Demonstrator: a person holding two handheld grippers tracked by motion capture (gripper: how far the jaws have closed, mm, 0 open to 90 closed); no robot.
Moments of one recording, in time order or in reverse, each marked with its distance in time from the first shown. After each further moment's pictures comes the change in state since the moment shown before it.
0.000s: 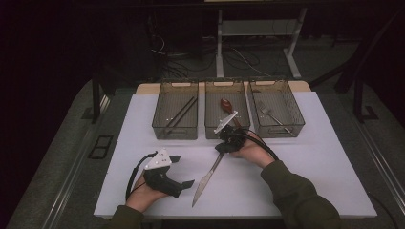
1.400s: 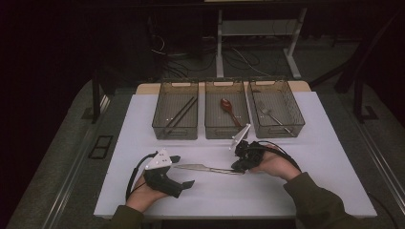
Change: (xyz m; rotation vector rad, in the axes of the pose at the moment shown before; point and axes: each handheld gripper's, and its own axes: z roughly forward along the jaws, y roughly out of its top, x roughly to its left) left arm 0.000 0.000 0.001 0.004 -0.003 0.002; right arm 0.026 -0.045 -0.039 0.146 0.095 -0.102
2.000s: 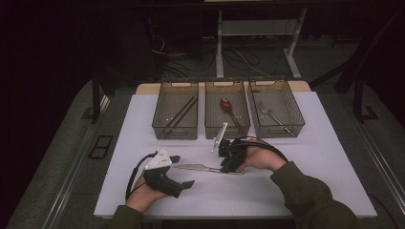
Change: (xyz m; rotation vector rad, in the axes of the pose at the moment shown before) left arm 0.000 0.000 -0.001 -0.002 -0.001 -0.003; right arm 0.011 0.050 0.011 0.135 0.032 -0.152
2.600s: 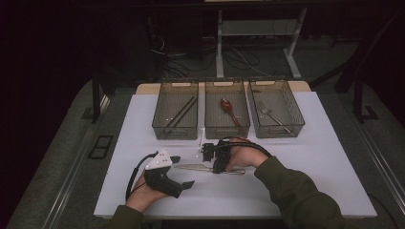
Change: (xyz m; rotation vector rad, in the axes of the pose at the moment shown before) left arm 0.000 -0.001 0.001 0.011 -0.001 0.000; right arm 0.003 0.040 0.023 0.172 -0.025 -0.102
